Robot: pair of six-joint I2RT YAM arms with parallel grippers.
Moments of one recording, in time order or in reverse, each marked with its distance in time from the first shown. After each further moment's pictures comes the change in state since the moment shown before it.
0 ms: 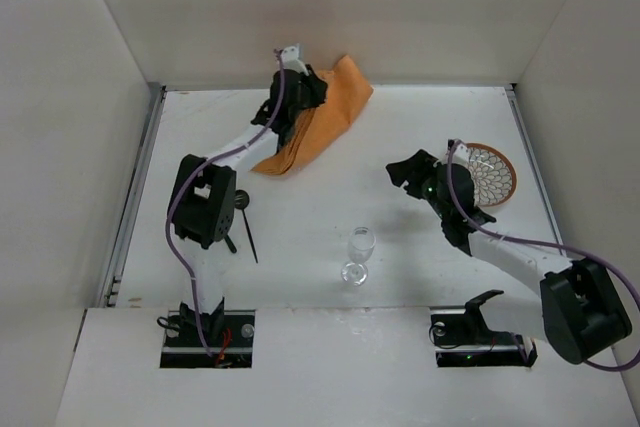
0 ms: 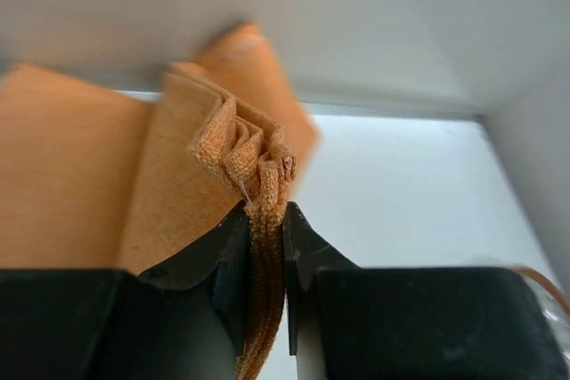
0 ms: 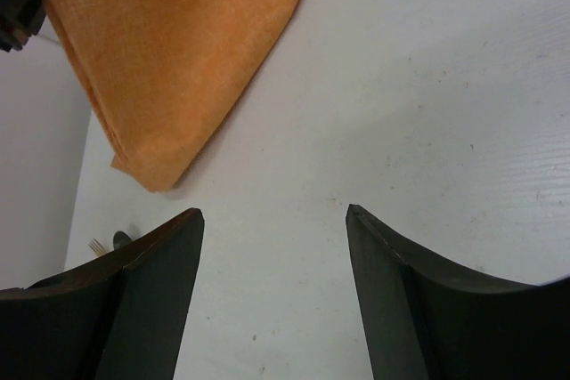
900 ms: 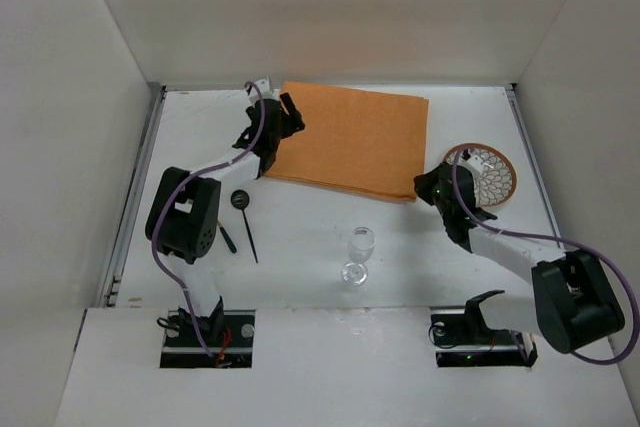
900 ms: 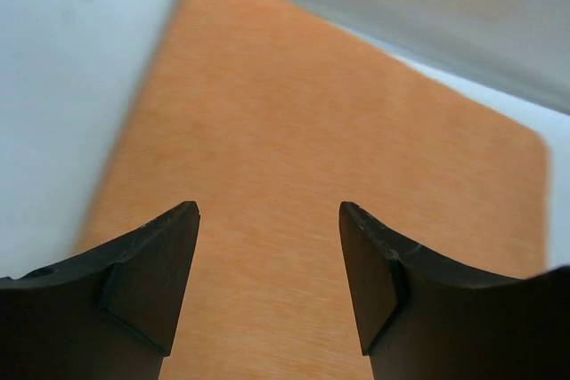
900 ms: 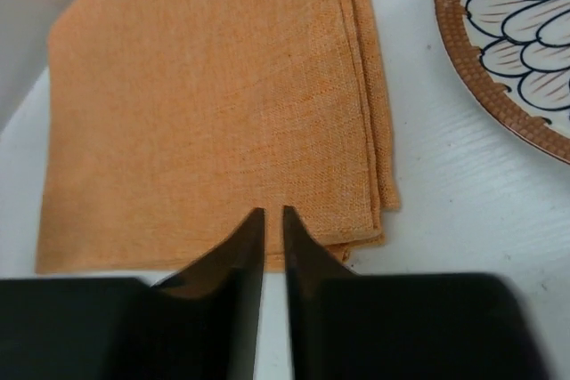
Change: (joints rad) left arm -0.005 -0.200 -0.388 0.065 -0.138 -0.043; right arm -0.079 0.027 -0.029 -0.099 0.182 0.064
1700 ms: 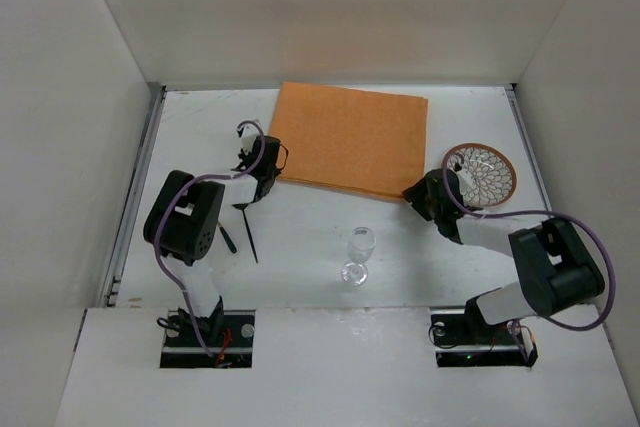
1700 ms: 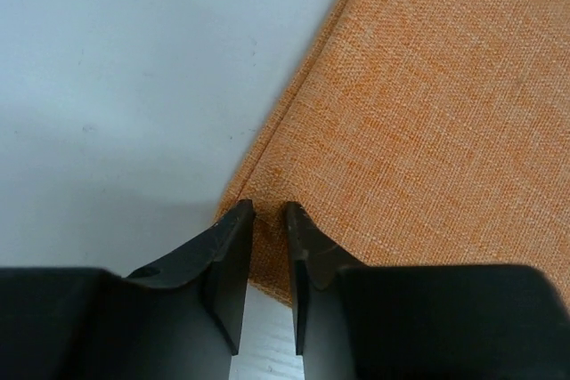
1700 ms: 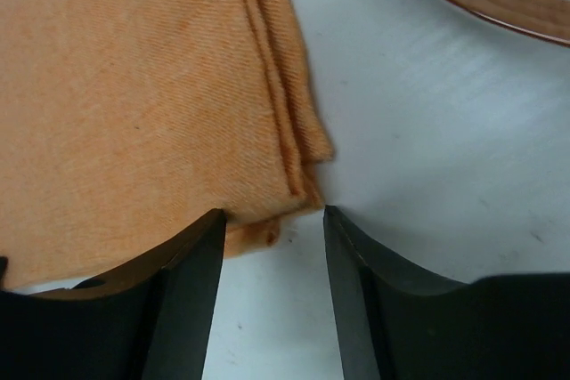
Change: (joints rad) left arm 0.022 -0.005 -0.249 -0.163 -0.271 0.019; right arm 0.003 0.188 0.016 -0.099 -0.033 0.168
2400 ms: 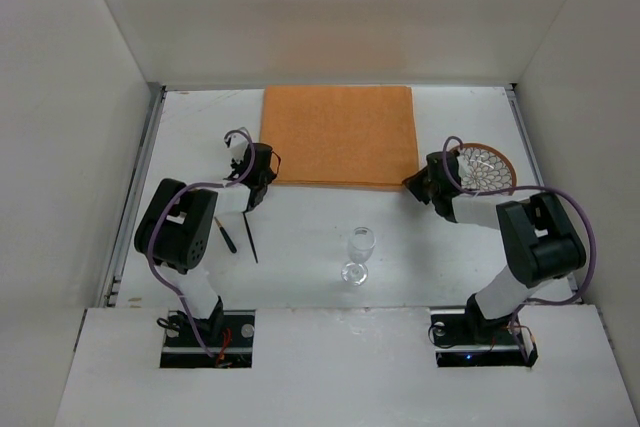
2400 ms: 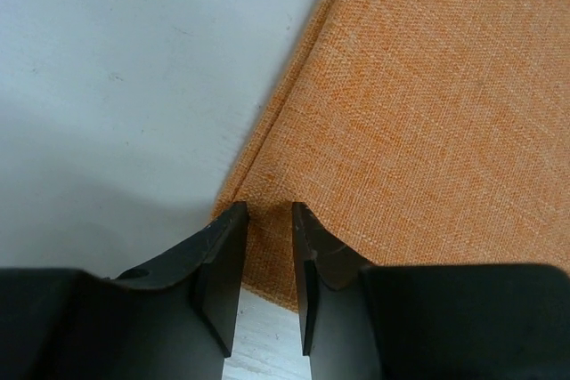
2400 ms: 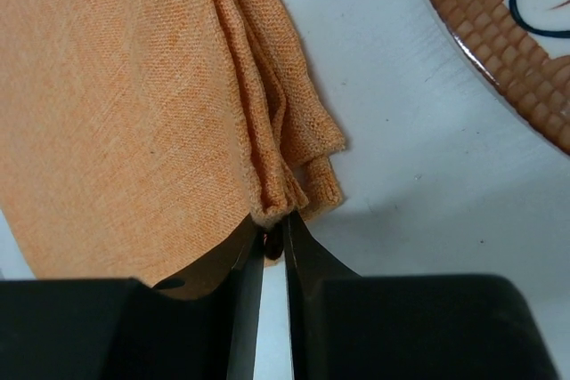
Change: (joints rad) left arm 0.029 -0.082 -0.134 0.085 0.026 -0.148; right arm -0.077 0.200 0.172 0.037 -0.104 0.042
